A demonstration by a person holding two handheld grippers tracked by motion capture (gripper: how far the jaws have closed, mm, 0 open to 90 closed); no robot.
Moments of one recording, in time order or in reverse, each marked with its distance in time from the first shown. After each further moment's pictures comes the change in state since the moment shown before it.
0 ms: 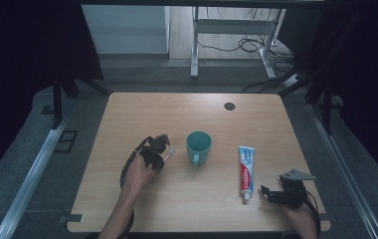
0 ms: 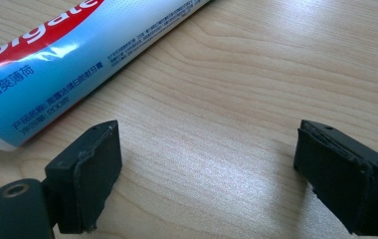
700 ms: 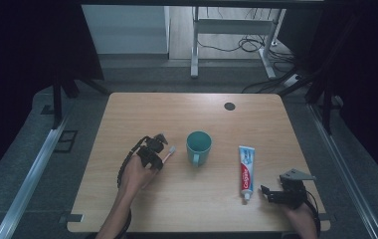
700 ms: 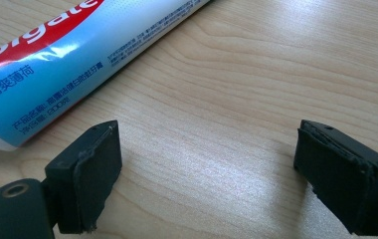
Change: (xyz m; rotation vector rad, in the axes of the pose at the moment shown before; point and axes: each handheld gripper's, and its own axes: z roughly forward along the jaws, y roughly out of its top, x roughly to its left) left arm 0.007 -0.007 -0.006 -0.060 -0.069 0.005; right arm 0.000 0.000 0.000 -0.001 0.000 0.000
